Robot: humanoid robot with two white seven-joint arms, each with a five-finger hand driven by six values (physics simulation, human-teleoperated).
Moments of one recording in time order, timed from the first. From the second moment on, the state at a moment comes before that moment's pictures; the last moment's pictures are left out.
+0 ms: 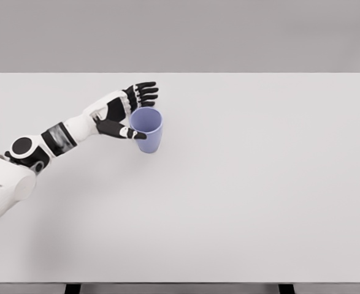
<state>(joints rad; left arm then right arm) -0.67 0.53 -0.86 -1.08 0.94 -0.35 -0.61 -0.01 0.00 -0.08 -0.01 0.07 -0.06 0.07</state>
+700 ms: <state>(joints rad) -0.85 0.81 -0.84 -1.13 0.20 -0.49 -0.61 -0.01 0.00 -0.08 -0.01 0.07 -0.06 0.07</state>
